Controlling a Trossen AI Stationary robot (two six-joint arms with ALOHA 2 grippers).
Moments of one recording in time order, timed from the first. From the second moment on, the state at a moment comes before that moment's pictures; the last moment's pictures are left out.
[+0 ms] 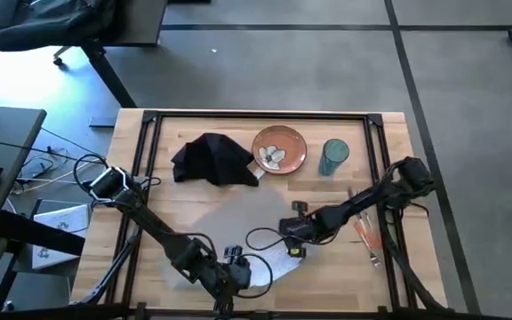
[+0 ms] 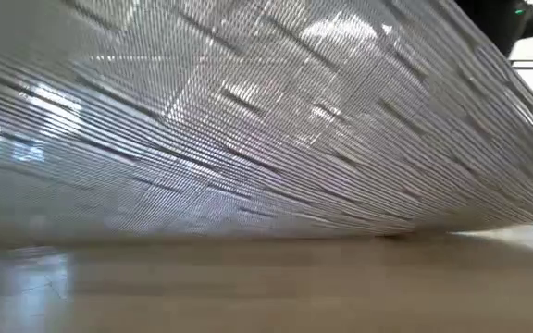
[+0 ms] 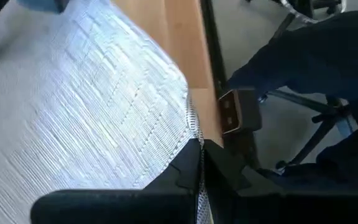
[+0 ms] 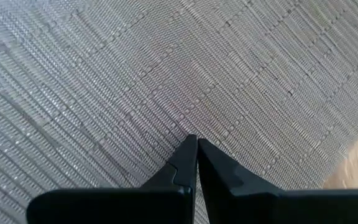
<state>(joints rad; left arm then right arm) -0.67 1.90 1.51 -0.52 -0.21 -0.55 0.45 1.89 1.00 -0.47 0.29 0.49</state>
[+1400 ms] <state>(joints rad) -0.71 1.90 1.51 -0.87 -0.32 -0.85 0.70 1.90 1.24 -0.73 0.41 0.77</state>
